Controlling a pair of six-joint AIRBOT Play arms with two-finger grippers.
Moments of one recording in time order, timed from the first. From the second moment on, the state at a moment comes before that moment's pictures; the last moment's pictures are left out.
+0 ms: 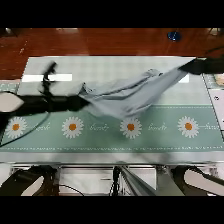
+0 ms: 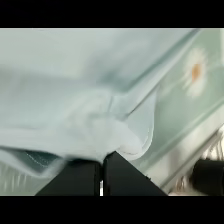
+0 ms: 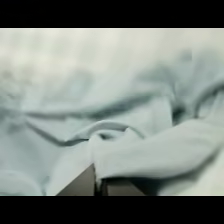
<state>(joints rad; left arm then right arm) -0.22 -0.84 0.83 0.69 -0.94 -1.28 -0.34 -1.27 1.36 -0.70 1.28 0.93</state>
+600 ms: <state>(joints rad) -0.01 -0.47 1.55 1.00 -0.84 -1.27 -0.34 -0.73 1.91 -0.89 1.11 1.29</state>
